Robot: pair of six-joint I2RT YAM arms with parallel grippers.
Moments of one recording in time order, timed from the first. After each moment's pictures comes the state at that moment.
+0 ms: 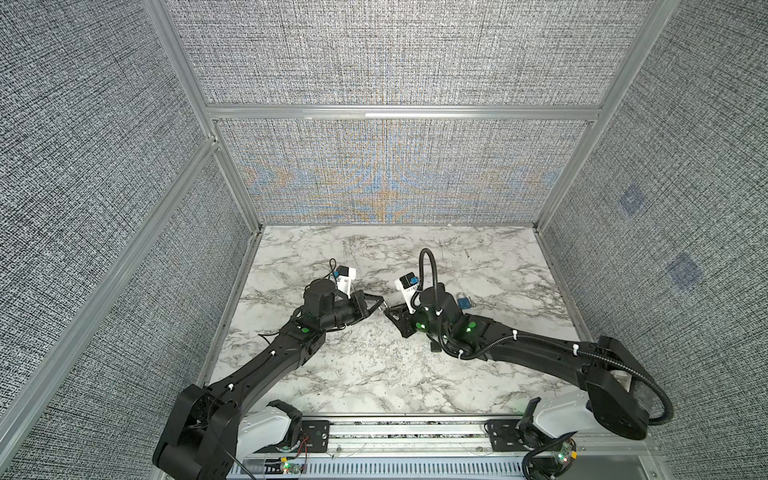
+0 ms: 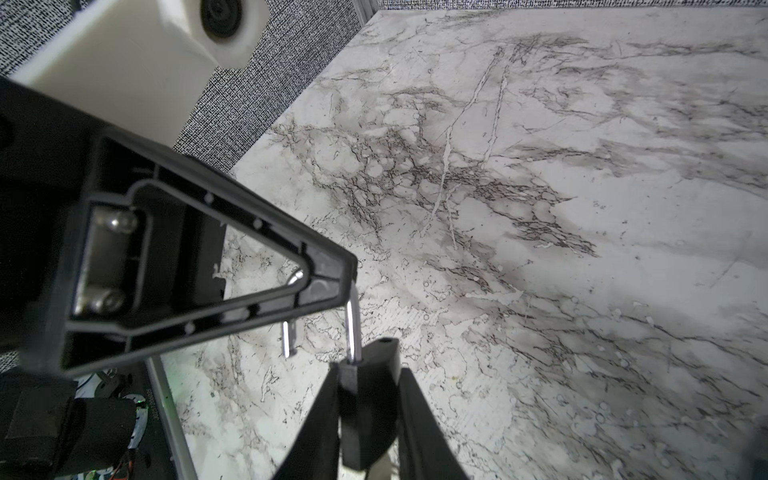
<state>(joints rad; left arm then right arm) -0.49 1.16 0.60 0.19 0.57 -0.95 0.91 1.44 0.88 0.08 -0.03 0.41</state>
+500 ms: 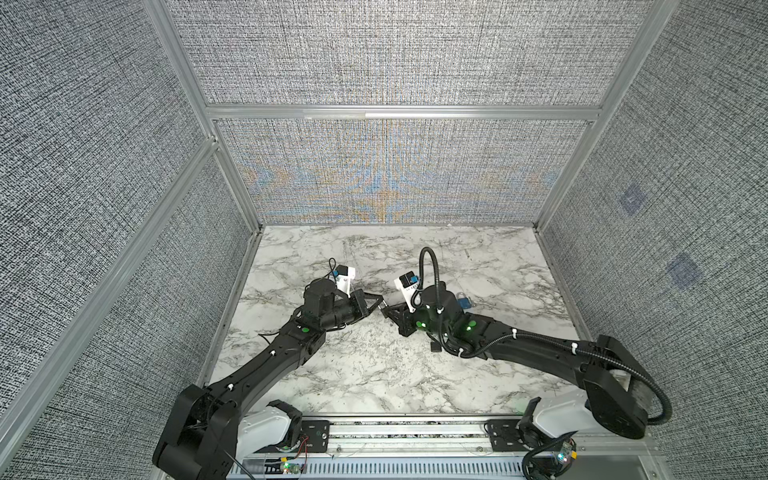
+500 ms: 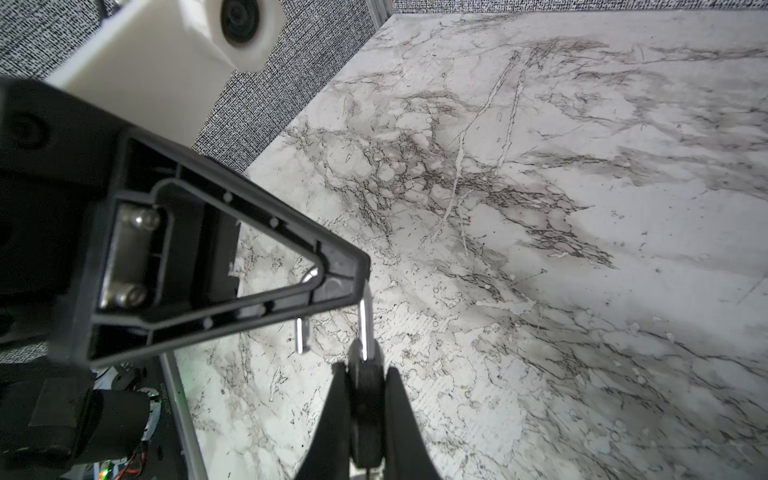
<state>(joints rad) -0.49 1.16 0.60 0.19 0.55 -0.95 0.88 1.45 0.87 0.11 -0.10 0.41</state>
